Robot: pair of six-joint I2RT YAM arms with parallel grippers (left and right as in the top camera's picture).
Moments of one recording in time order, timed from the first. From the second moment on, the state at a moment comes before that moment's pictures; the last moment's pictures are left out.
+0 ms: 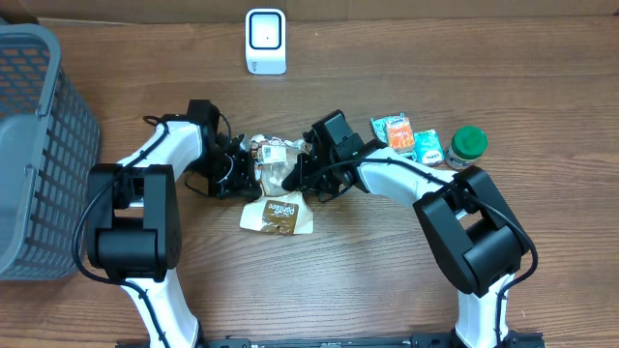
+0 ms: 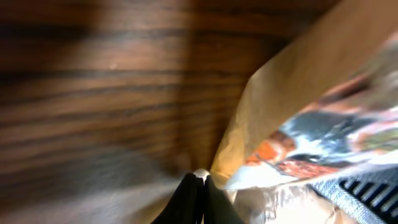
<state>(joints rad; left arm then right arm) -0.05 2.05 1.29 -0.93 0.54 -0.14 0.57 2.06 1.23 -0.26 -0.58 0.74</state>
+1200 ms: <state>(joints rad) 0.18 1.82 1.73 -1.17 -0.09 -0.08 0.46 1.54 1.20 -0.62 -0.72 0.42</state>
